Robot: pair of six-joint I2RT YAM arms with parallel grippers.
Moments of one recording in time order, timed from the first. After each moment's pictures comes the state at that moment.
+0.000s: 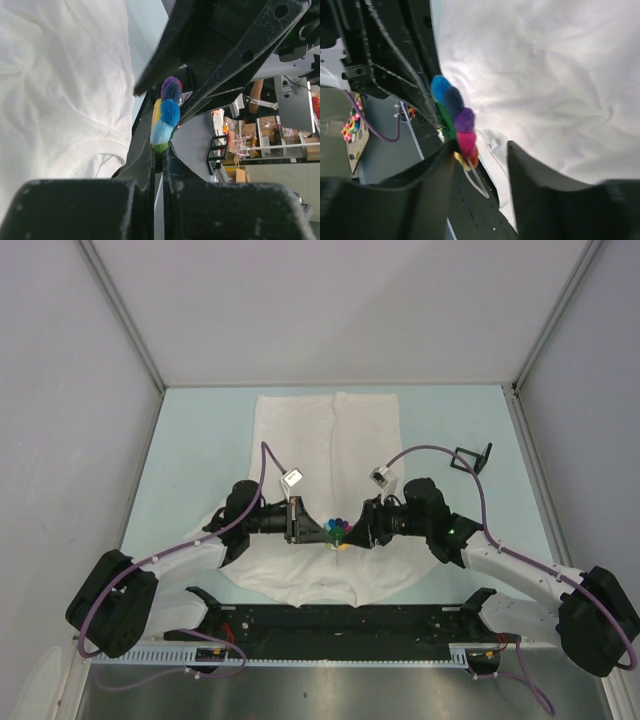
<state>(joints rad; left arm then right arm) -0.57 1.20 0.41 0.50 0.88 -0.86 0.72 1.09 0.57 0.08 -0.53 0.55</state>
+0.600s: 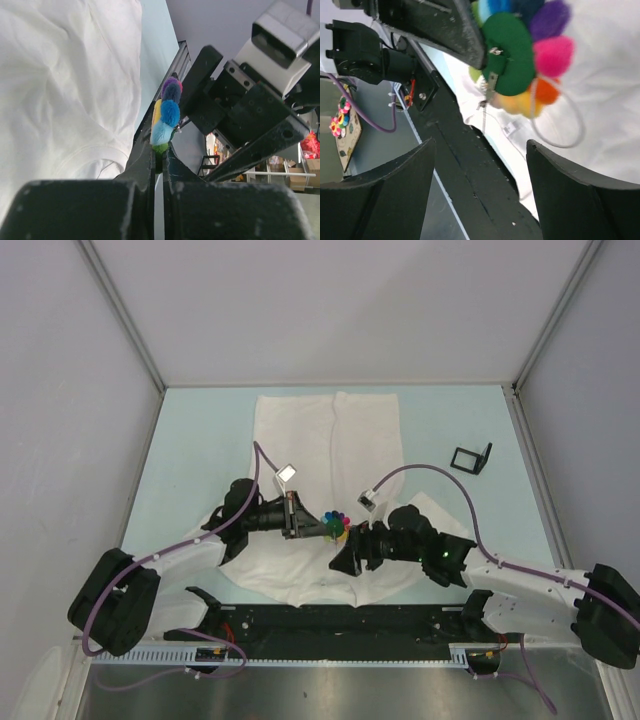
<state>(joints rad) -0.52 1.21 0.41 0.49 0.82 -0.95 0.98 1.02 0.51 0.05 -0.26 0.65</state>
